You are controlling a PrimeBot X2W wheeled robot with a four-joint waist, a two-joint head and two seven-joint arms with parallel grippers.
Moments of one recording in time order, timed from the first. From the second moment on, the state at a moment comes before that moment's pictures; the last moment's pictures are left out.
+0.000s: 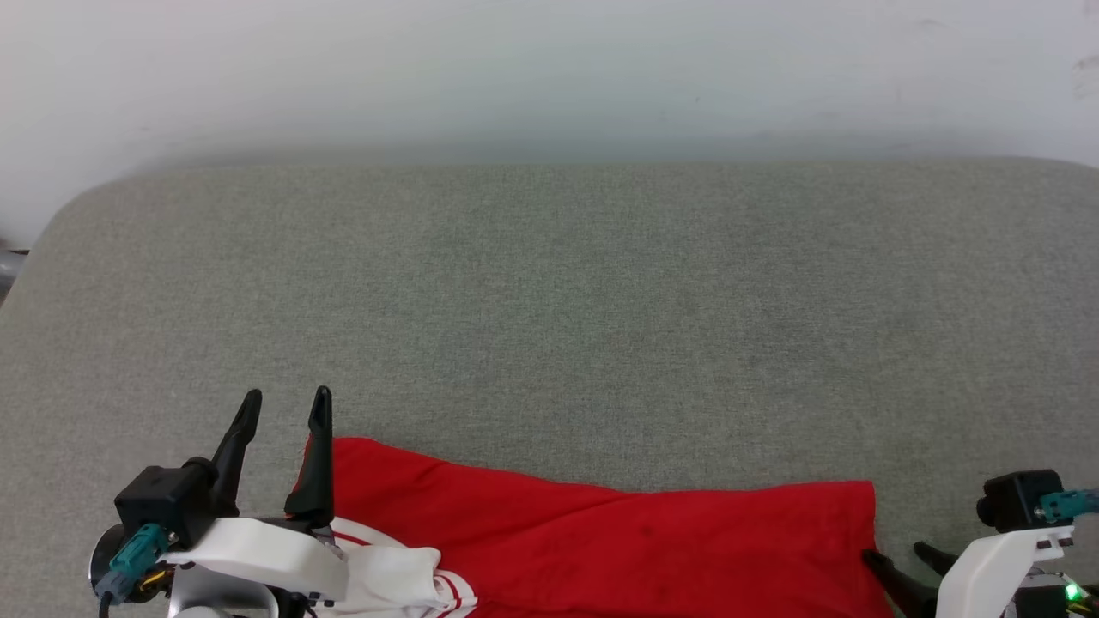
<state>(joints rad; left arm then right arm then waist) -0.05 0.48 -0.37 -0.03 -0.68 0.25 -0.26 0.06 -0.34 0.03 0.05 0.56 0.13 0.58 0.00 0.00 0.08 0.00</state>
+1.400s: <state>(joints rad) 0.04 0.40 -0.31 -0.06 -0.48 0.26 -0.25 -0.02 -0.37 -0.14 0.21 0.65 0.13 0.78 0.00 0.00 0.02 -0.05</state>
